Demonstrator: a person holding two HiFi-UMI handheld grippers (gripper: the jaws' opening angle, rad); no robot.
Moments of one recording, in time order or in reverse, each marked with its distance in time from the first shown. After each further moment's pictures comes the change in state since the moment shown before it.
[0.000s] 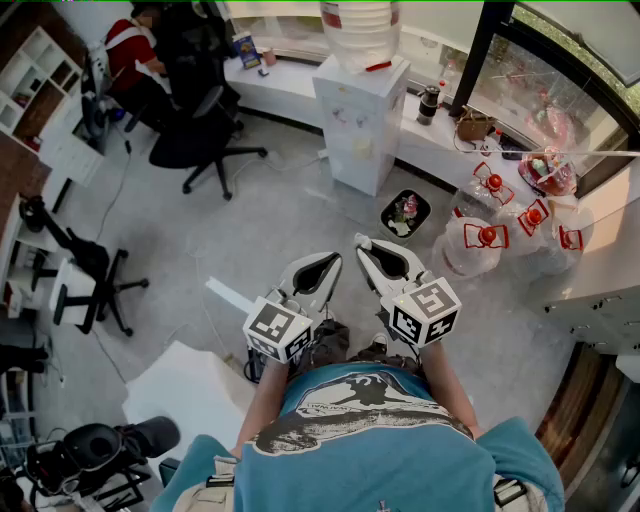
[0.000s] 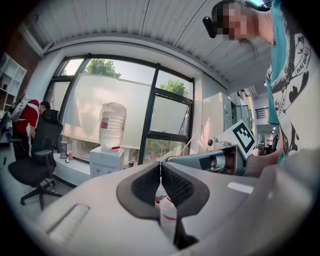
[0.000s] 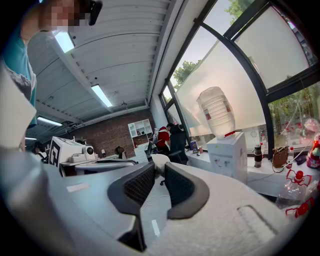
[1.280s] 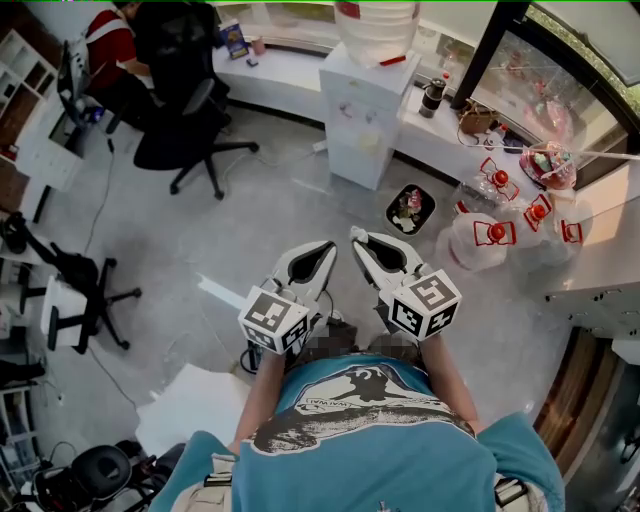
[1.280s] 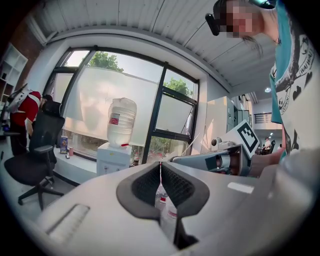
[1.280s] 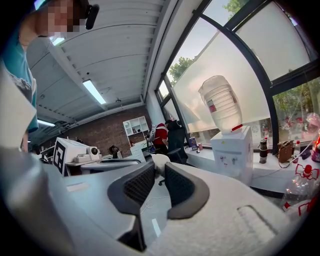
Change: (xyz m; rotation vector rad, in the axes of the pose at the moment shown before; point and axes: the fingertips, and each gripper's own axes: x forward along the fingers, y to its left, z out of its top) left arm -0.016 0.118 -0.005 -0.041 0.027 -0.032; right arm 0.110 0.012 -0.004 0.034 0.026 -0.034
